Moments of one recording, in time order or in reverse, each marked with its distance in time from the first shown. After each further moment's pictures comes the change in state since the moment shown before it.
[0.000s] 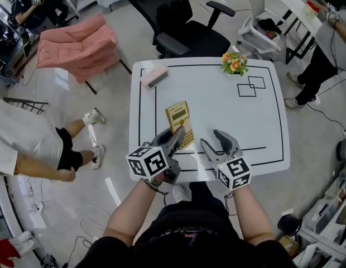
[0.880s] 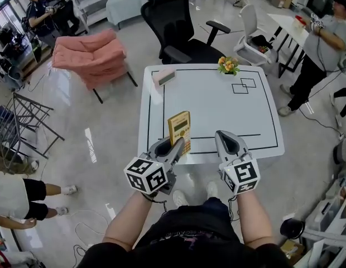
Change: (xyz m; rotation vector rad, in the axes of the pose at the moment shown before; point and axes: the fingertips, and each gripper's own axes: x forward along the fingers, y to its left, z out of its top) left arm -0.150 -0.094 -0.030 0.289 -0.077 -0.056; right arm -0.125 0.088 0.058 -0.176 -0.203 -0.125
